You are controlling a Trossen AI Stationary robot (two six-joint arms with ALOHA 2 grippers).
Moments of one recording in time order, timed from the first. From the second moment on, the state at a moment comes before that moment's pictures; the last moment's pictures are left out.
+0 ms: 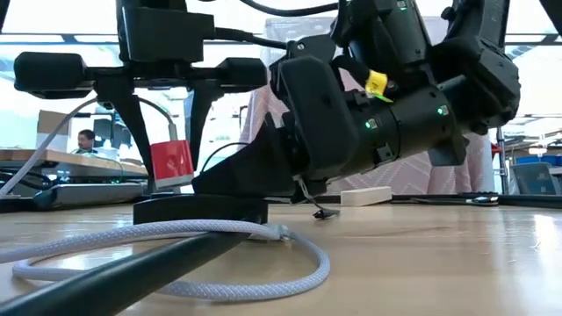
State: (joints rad) left arm -0.38 1.93 1.42 -1.02 -0.24 0.68; right arm 0.30 2.25 0.99 0.95 0.19 0.22
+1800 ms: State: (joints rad) left arm -0.33 1.83 1.38 -0.85 -0.07 0.54; right arm 0.29 2.25 1.03 0.87 0.13 0.26
